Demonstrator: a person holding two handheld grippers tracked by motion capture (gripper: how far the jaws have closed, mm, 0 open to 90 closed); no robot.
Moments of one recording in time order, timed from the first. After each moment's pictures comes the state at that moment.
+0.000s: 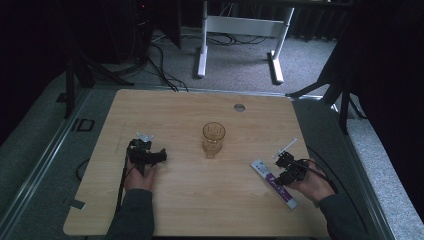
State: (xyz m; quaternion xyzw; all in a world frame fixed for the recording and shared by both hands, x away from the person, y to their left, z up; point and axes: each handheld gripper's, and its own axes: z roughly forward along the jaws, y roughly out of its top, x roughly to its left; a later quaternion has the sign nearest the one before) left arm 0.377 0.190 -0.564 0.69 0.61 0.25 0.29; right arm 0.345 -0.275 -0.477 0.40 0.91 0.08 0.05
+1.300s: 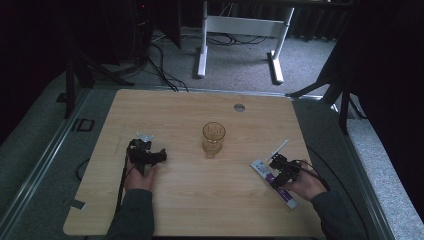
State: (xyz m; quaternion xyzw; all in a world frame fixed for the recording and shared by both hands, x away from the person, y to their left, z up) left arm 0.377 0.190 -0.564 0.69 0.61 0.25 0.29; right arm 0.354 -0.265 -0.500 0.40 0.91 0.04 0.02
